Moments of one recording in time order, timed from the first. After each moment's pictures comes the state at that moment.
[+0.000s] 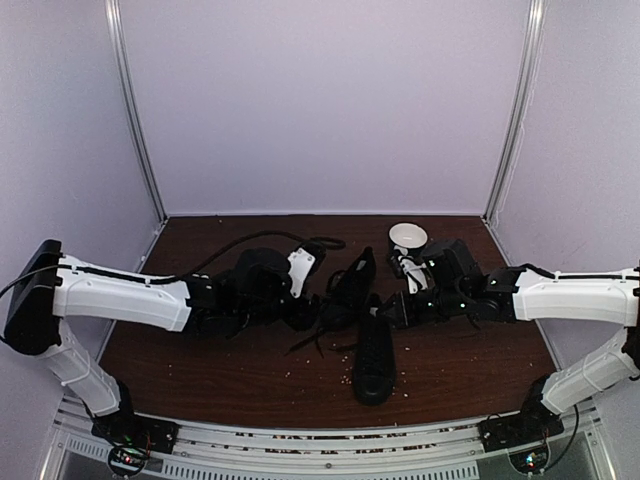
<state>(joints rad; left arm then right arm) -1.09 1.57 0.95 0.12 -0.28 -0.17 0.81 1.31 0.78 -0.17 -0.19 0.52</state>
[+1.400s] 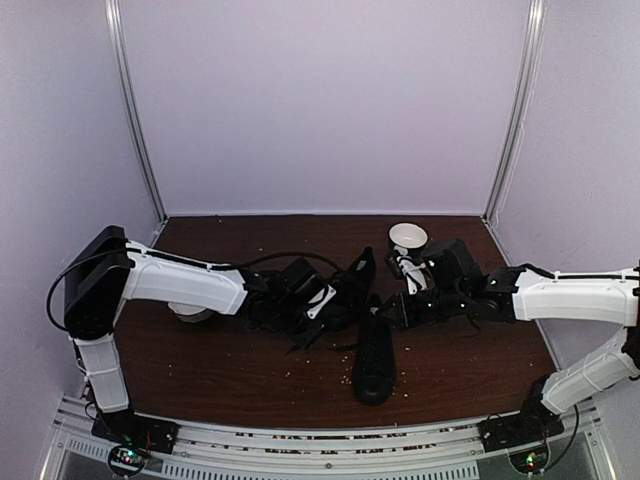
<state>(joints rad) -1.02 1.89 1.21 -0.34 -0.11 -0.15 0.81 1.31 0.78 -0.17 -0.20 0.50</state>
